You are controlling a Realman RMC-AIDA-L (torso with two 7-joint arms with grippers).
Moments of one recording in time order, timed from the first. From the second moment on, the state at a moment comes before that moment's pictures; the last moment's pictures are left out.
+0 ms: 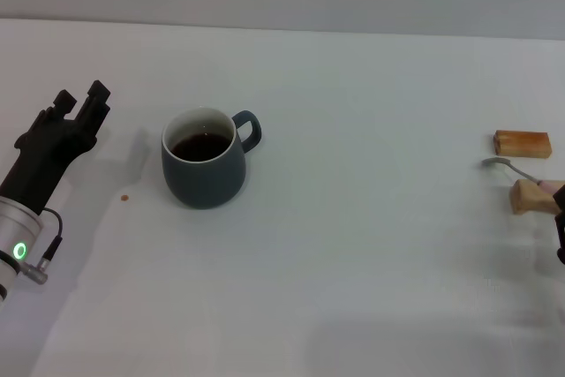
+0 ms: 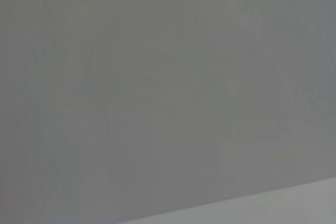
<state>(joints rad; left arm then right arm) -0.32 -2.08 -1.13 -0.26 2.75 1.12 -0.70 0.22 2.08 -0.47 0.21 -1.16 -1.48 0.36</state>
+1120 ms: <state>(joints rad) -0.32 -2.08 -1.13 -0.26 2.75 1.12 -0.70 0.27 2.08 -0.45 0.20 -1.16 -1.54 0.37</state>
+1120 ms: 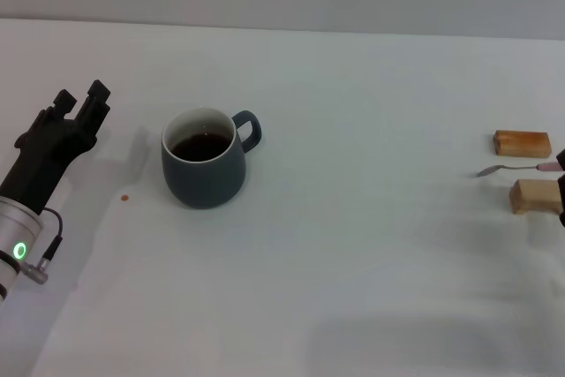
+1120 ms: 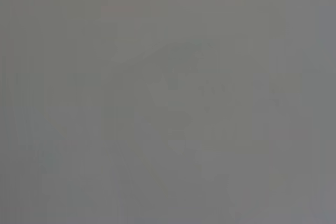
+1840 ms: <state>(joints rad) -0.31 -2.08 -1.13 -0.26 2.75 1.12 -0.71 0.33 2.08 -0.44 0.20 -1.16 -1.56 0.36</state>
